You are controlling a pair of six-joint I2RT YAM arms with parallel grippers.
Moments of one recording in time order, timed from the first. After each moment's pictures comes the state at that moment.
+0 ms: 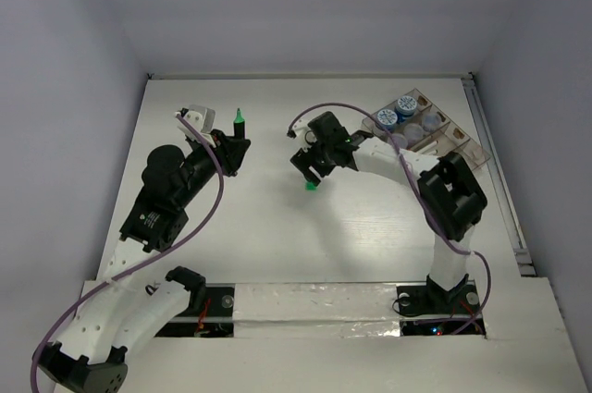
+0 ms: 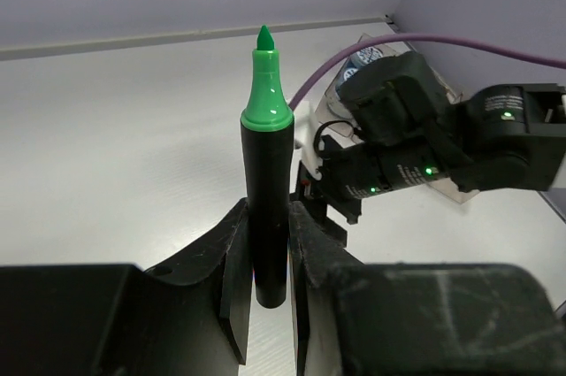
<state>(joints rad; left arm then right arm) -0.42 0.73 0.86 -0.19 0.13 -0.28 0.70 1.87 1.34 -0.38 -0.08 -0.20</state>
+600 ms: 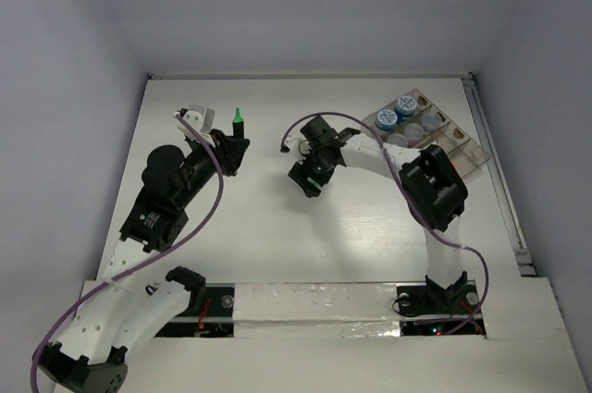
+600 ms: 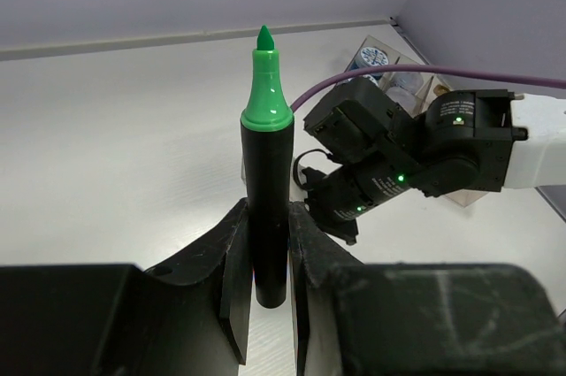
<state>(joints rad) -0.42 0.73 0.86 -0.19 0.11 -0.28 0.70 2.02 1.47 -0.60 -0.24 -0.32</state>
